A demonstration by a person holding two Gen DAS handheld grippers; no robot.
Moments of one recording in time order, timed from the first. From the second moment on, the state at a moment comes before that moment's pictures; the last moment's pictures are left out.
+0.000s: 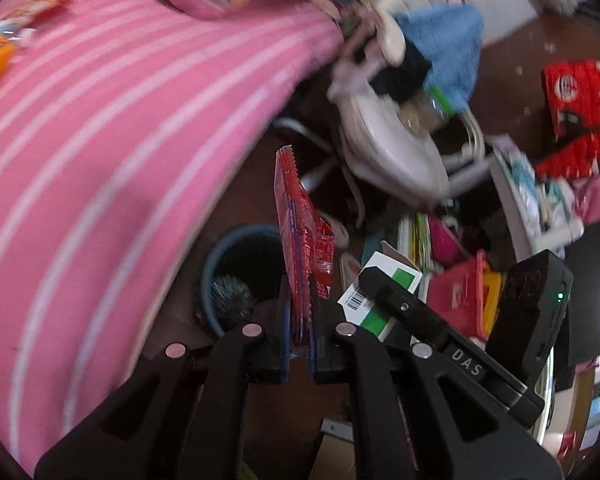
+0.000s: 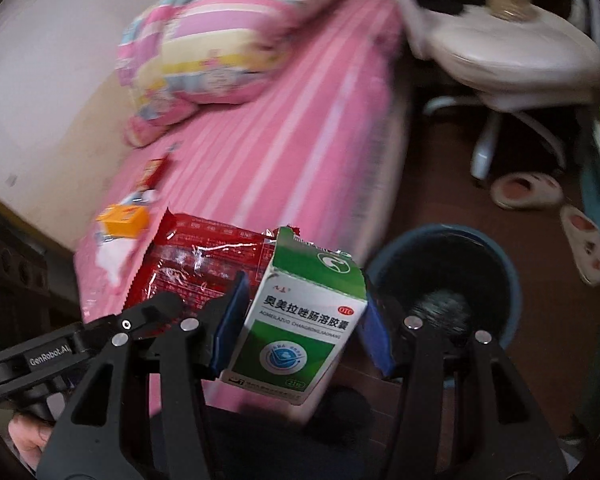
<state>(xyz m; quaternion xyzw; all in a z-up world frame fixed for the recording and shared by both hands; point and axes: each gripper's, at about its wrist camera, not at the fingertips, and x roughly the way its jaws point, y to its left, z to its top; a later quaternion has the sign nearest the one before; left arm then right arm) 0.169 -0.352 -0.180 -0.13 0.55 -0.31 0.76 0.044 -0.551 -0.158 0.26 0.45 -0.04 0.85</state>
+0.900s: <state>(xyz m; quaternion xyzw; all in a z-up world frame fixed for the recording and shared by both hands) 0.207 -0.468 -0.298 -0.08 0.63 -0.29 0.72 0.034 -0.646 -0.262 0.24 0.52 -0.15 0.80</state>
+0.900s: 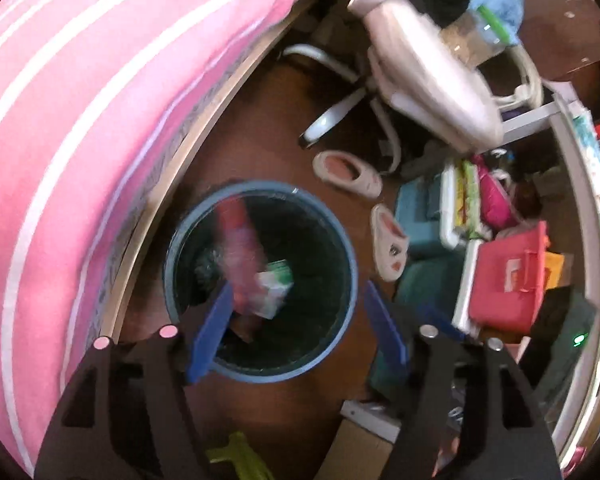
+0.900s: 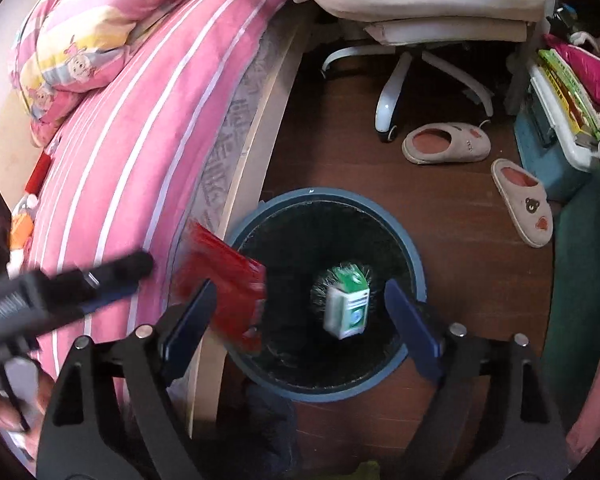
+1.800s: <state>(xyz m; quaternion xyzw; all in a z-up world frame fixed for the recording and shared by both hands) 0.137 -0.129 -0.159 -0.30 0.44 -0.16 0.83 0.076 -0.388 -0.093 0.10 0.41 0.06 0.90</state>
